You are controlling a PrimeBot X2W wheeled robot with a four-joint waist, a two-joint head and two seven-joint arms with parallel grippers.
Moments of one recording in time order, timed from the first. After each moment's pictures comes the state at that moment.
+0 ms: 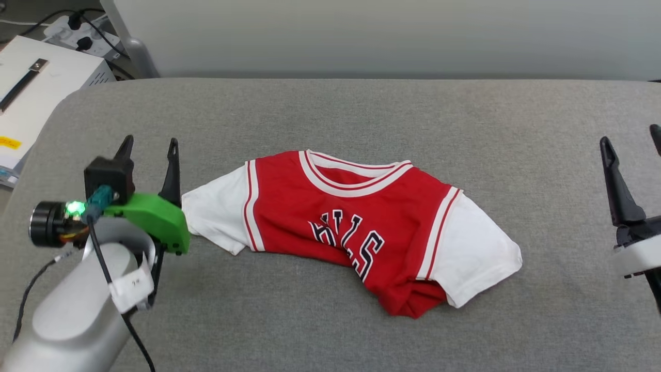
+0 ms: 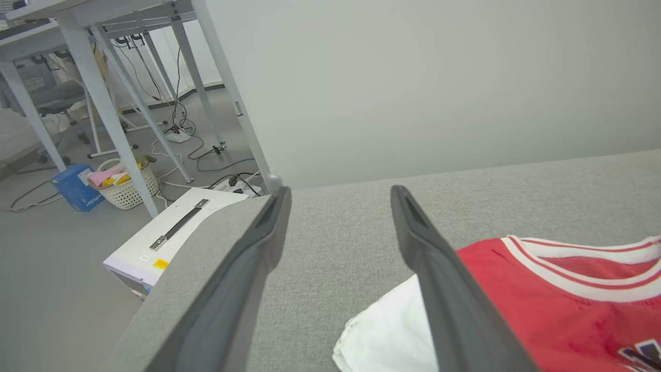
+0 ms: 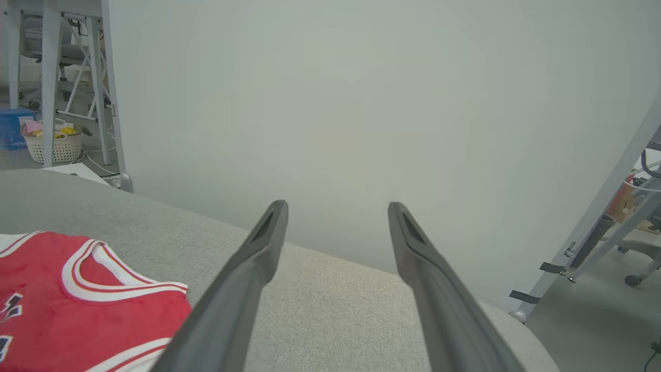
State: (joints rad) left arm -0.60 0.60 -0.73 0.39 -0.75 0.30 -0.26; right arm -0.19 -0.44 0.02 0.01 0.26 0.13 -0.23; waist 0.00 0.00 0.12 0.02
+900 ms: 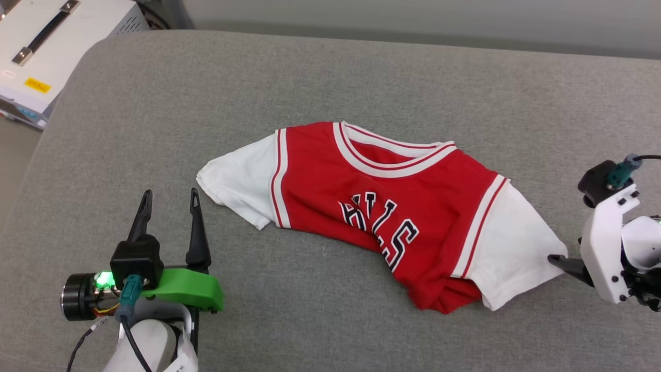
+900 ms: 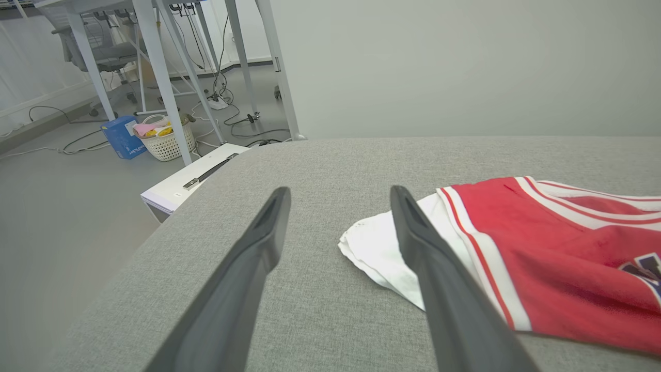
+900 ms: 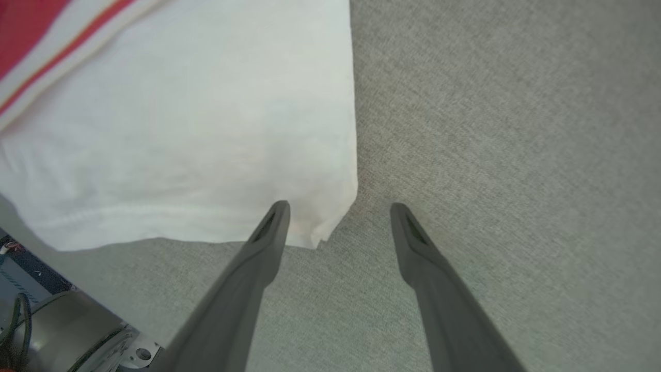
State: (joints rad) left arm -0.17 0.34 -0.31 0.09 -0.33 0.29 -0.26; right arm -0.48 -0.79 0.62 0.12 0.86 0.13 0.81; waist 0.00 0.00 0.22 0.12
